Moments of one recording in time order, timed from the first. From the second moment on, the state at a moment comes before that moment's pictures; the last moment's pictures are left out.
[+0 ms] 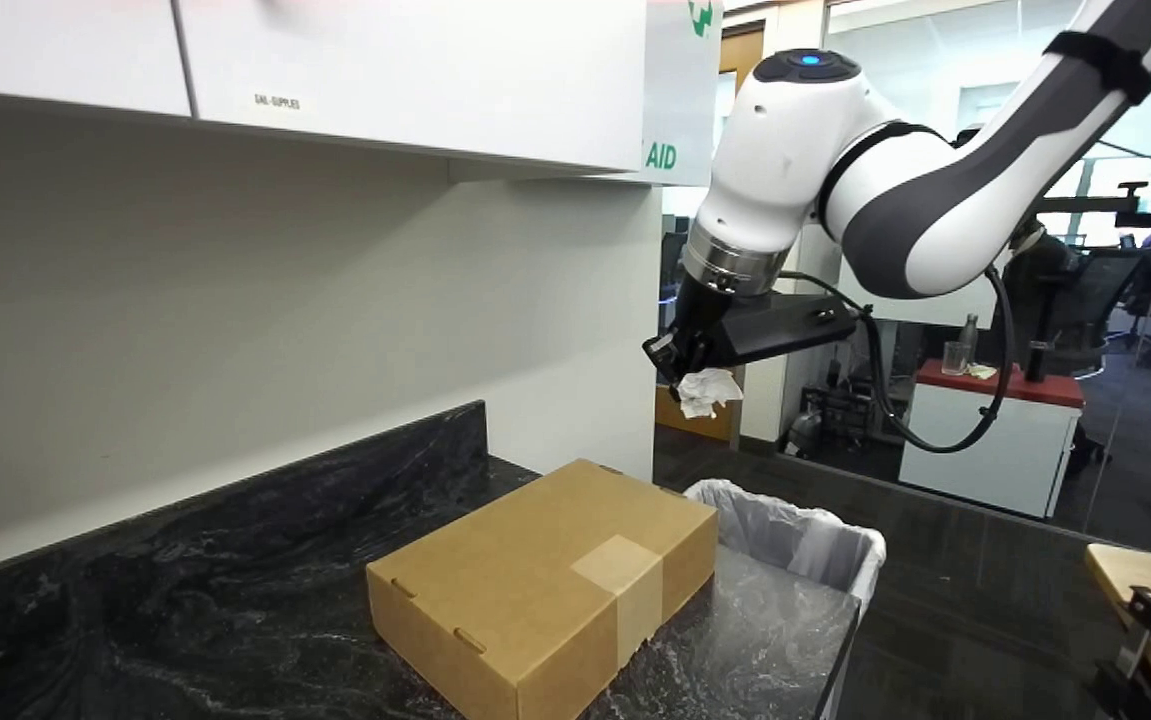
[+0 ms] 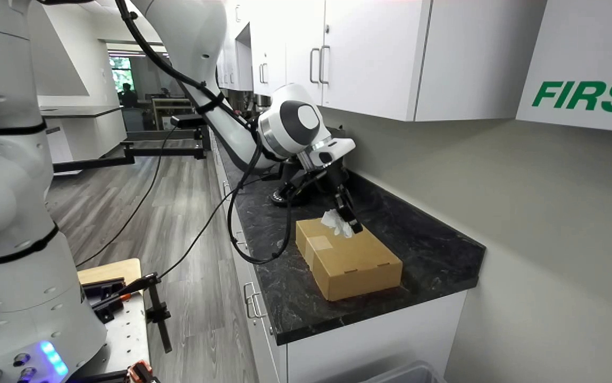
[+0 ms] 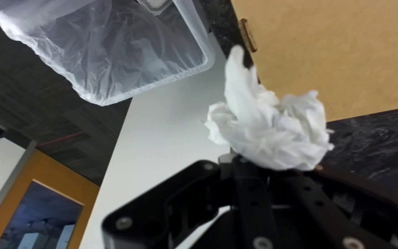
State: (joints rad) arm -0.01 0.14 -0.19 -2.30 -0.90 2.77 1.28
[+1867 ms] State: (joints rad) arm -0.31 0.37 -0.37 -1.84 -0.11 2.50 0.49
